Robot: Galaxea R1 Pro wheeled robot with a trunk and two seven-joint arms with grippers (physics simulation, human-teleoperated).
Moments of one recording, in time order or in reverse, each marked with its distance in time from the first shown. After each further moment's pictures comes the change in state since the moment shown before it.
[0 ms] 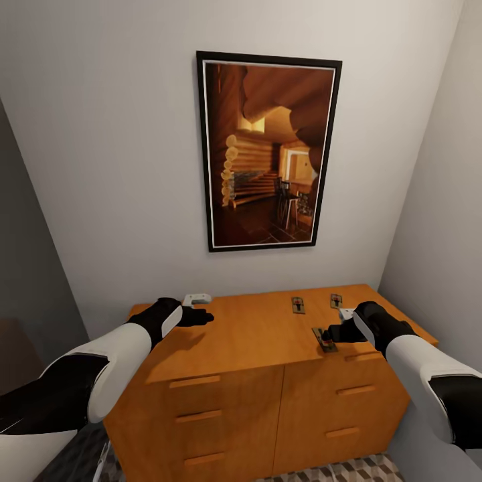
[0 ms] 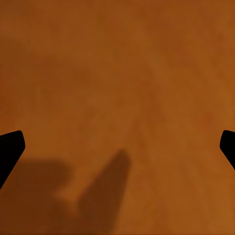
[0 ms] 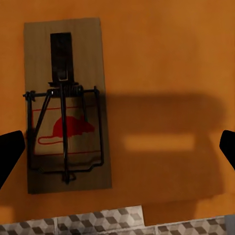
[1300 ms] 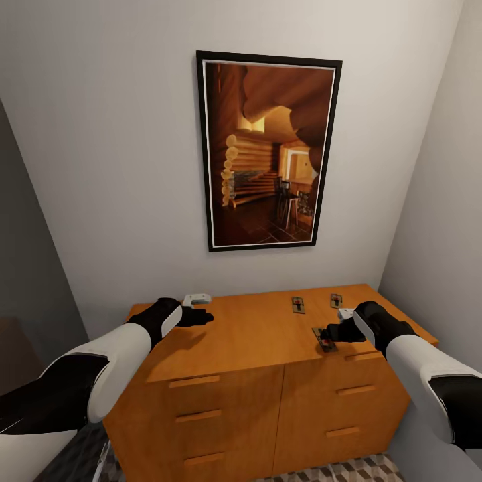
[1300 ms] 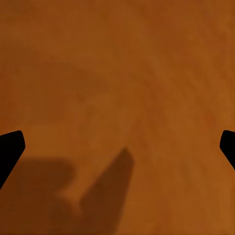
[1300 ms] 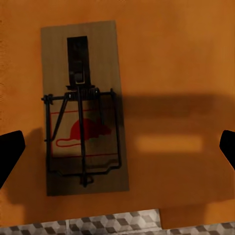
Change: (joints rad) left arm 0.000 0.001 0.000 0.000 0.000 -0.001 0.001; right arm 0.000 0.000 -0.009 0.000 -0.030 0.001 0.017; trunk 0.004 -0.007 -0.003
